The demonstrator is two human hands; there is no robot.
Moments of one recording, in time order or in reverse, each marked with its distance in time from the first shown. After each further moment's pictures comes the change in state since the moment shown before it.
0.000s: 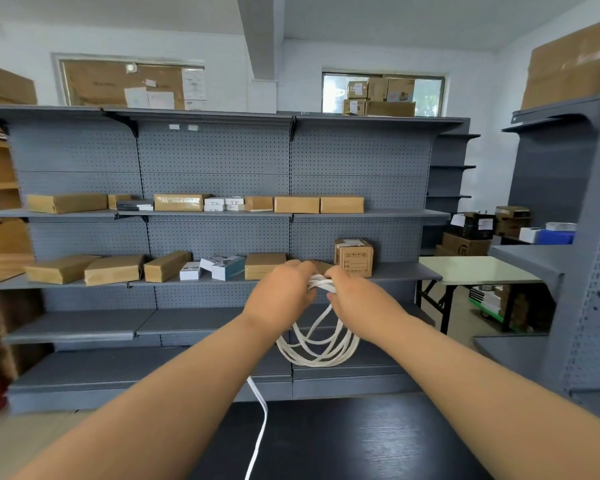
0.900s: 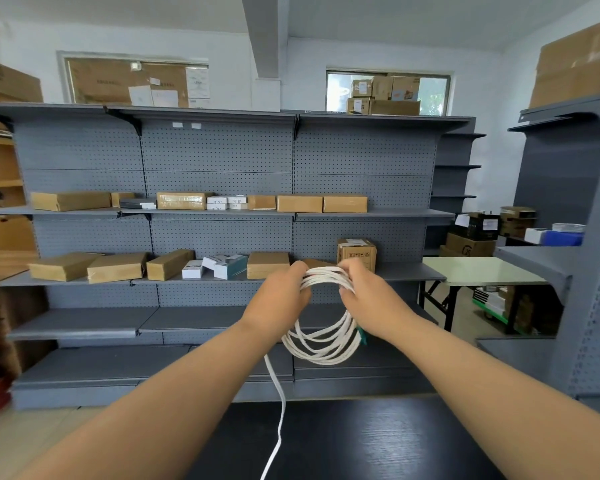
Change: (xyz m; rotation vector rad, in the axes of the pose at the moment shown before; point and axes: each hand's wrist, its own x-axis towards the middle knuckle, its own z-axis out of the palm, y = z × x) left_hand 0.000 -0.006 0.007 -0.139 -0.018 -0.121; right_hand 0.006 0.014 0.000 0.300 0.054 0.063
